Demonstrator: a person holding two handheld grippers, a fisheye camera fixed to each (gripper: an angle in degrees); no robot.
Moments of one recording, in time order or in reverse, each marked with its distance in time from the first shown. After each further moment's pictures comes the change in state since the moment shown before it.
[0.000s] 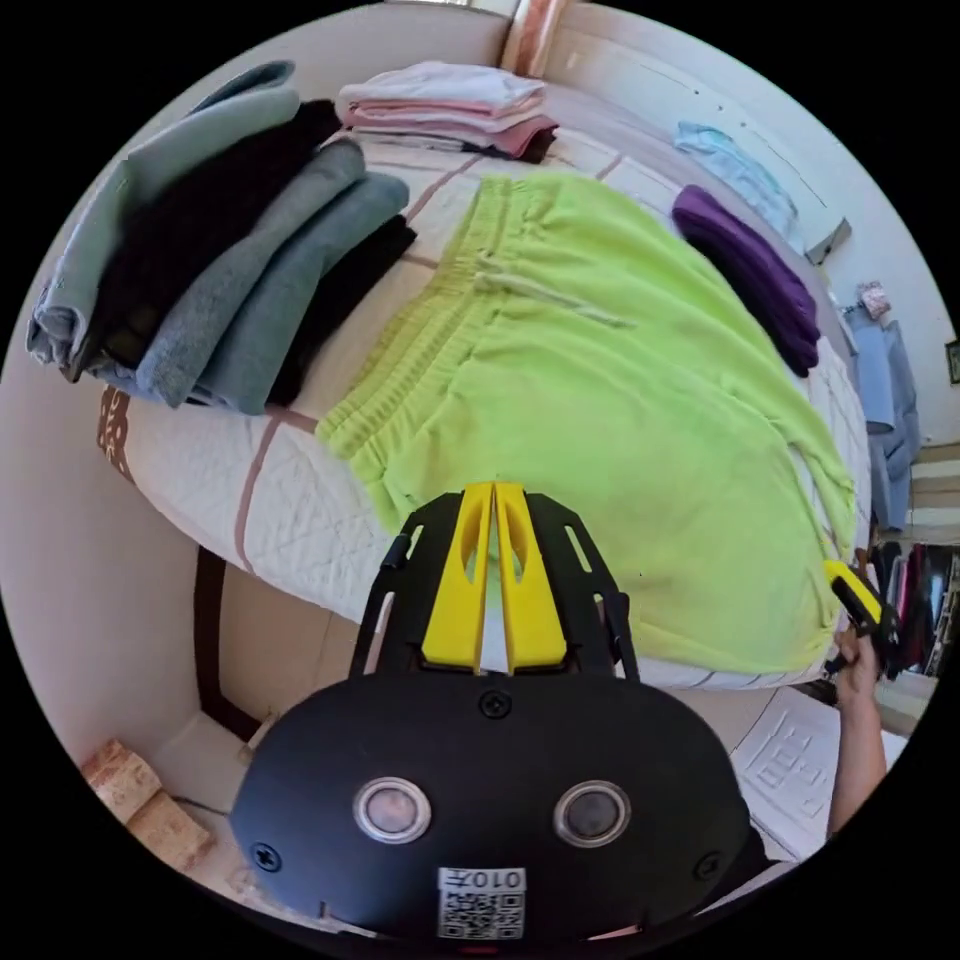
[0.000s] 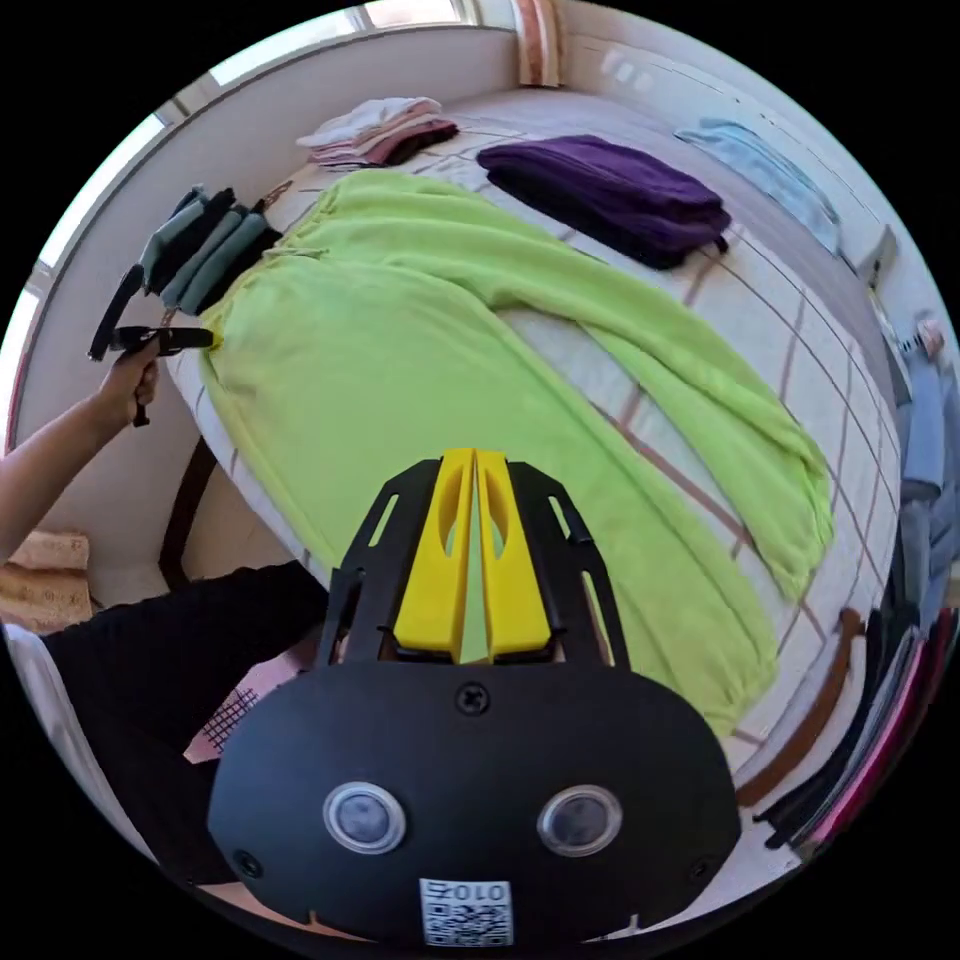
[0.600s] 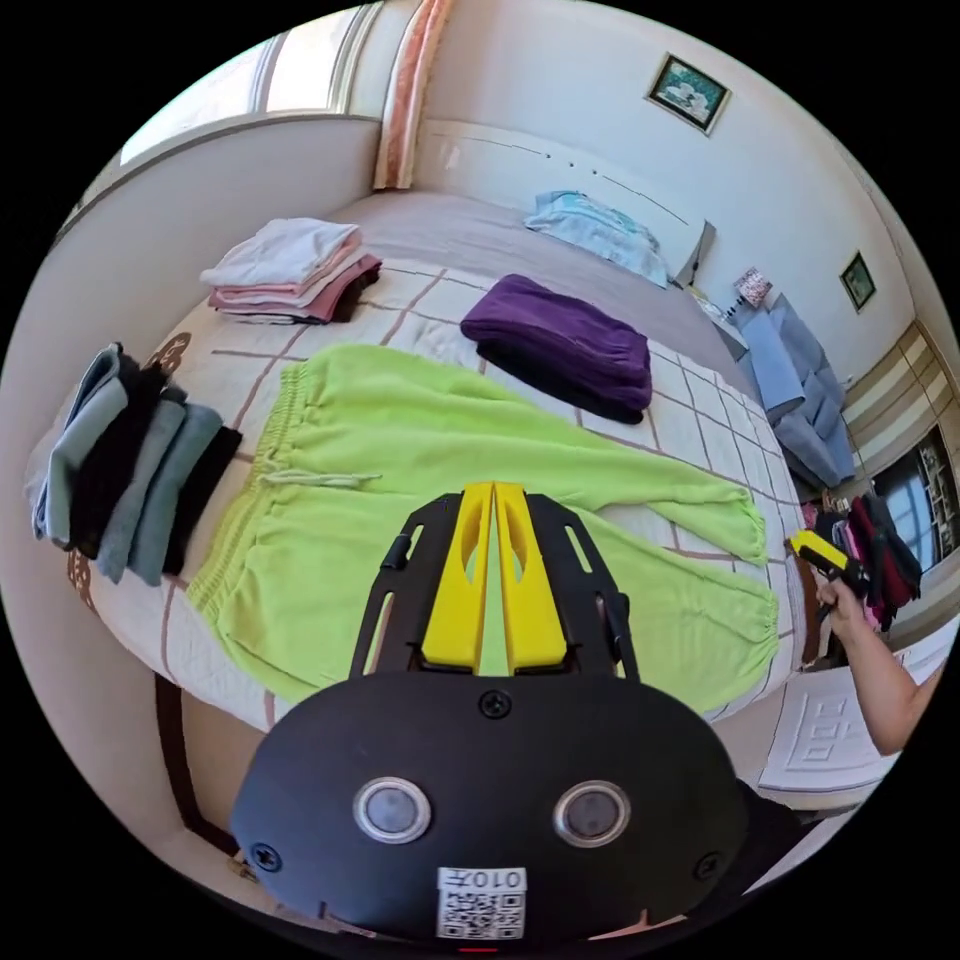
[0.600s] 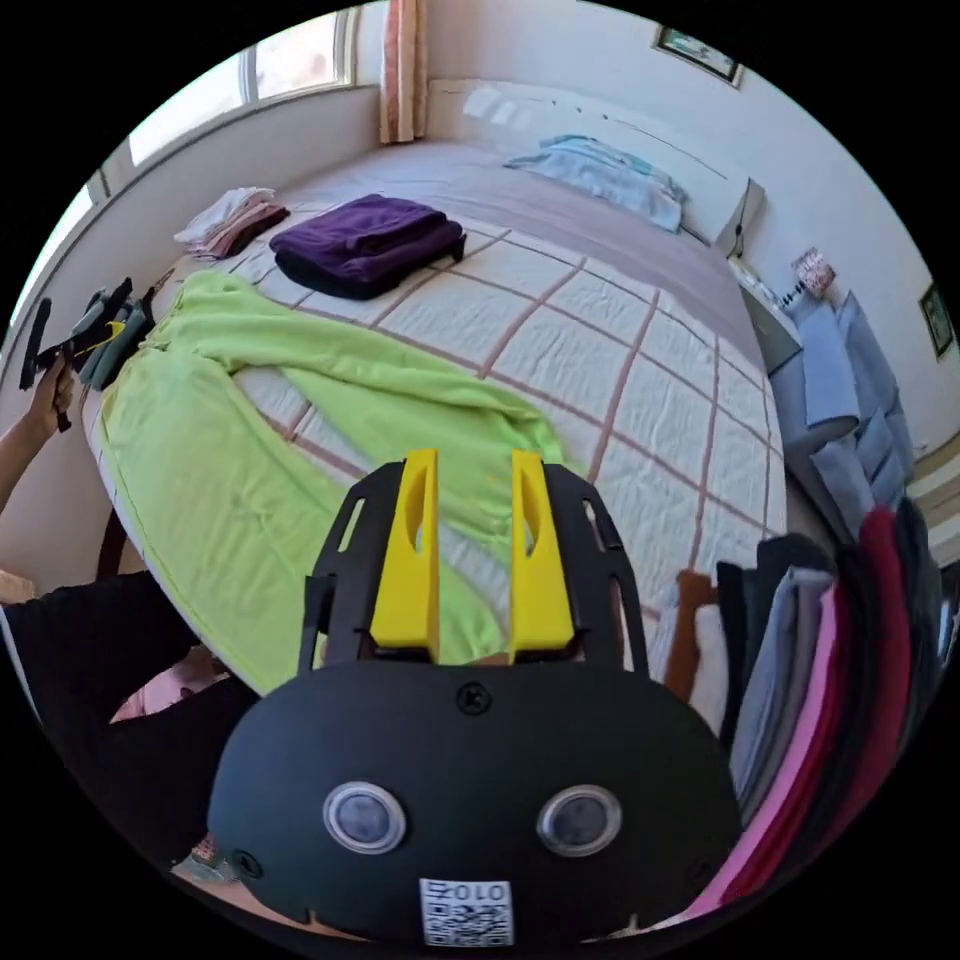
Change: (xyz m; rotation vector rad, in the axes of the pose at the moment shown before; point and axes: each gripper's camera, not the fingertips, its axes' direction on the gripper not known) left arm 0.199 0.019 0.032 0.415 0.210 0.261; right arm 0.163 0.011 -0.145 0.169 0.163 -0.020
